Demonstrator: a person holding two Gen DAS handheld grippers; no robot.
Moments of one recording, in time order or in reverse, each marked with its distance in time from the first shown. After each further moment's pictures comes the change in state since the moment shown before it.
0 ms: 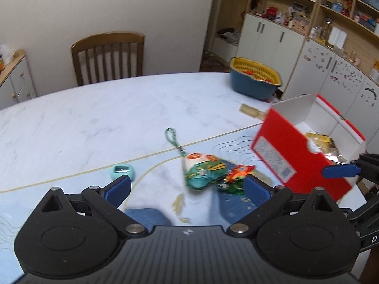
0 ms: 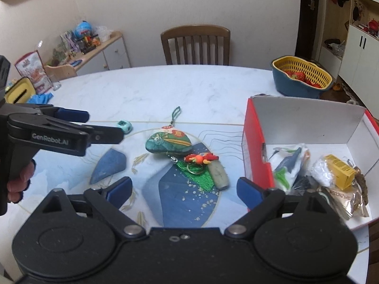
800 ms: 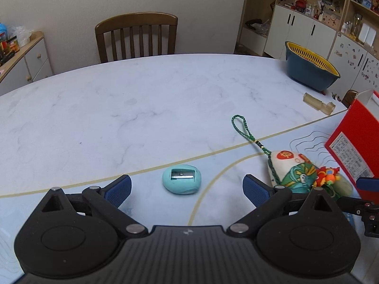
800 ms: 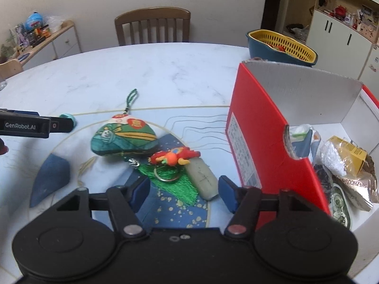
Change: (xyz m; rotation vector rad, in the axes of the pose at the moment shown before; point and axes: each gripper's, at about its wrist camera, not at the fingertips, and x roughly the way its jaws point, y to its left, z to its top) left arm 0.087 0.075 -0.004 -0.025 0.041 0.111; right arm 0.097 -0.001 -0.005 0.093 0.043 -0.221
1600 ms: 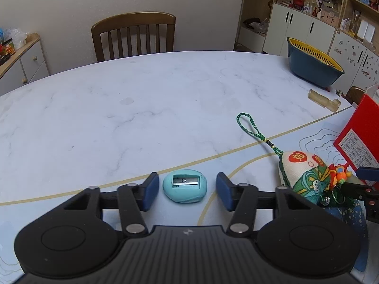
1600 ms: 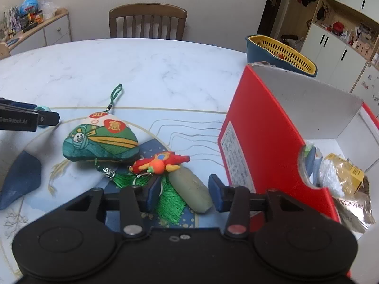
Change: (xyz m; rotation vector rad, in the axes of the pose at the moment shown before) left arm 0.017 0.004 0.000 0.015 -0.002 -0.006; right arm 0.024 0.004 0.008 -0.073 -0.011 -0.079
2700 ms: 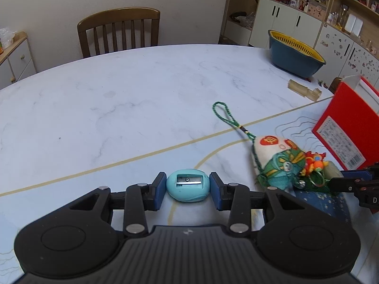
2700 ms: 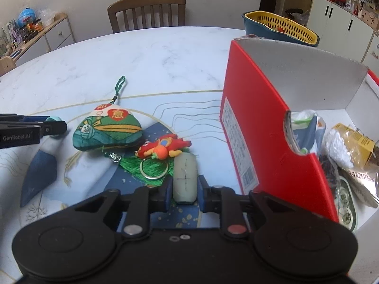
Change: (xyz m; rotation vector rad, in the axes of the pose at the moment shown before) left arm -0.016 -0.017 -0.008 0.027 0.033 -0.067; right arm -0.007 -0.017 -0.006 0.099 0.090 0.101
